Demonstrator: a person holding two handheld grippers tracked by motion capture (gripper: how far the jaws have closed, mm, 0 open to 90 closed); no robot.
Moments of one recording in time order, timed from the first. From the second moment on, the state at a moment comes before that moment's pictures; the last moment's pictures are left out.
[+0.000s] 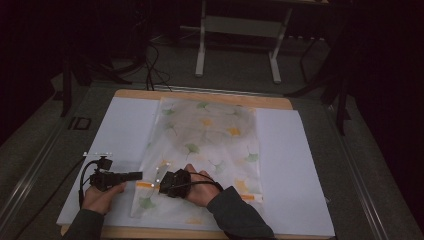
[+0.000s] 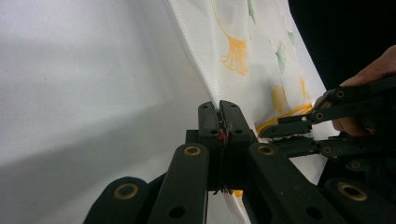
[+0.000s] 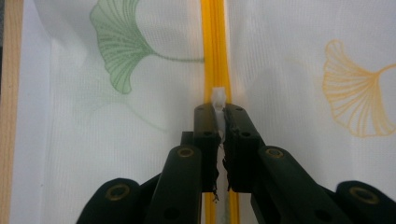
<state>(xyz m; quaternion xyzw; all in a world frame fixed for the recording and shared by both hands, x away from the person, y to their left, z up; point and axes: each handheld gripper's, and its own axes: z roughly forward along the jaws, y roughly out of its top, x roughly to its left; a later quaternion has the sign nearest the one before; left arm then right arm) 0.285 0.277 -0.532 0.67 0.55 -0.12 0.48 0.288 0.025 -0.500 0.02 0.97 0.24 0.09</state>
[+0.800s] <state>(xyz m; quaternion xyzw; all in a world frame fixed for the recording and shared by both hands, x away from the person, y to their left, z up) 0.285 0.278 -0.530 0.67 0.55 -0.12 0.49 0.288 0.012 -0.500 0.03 0.96 0.24 0.09</state>
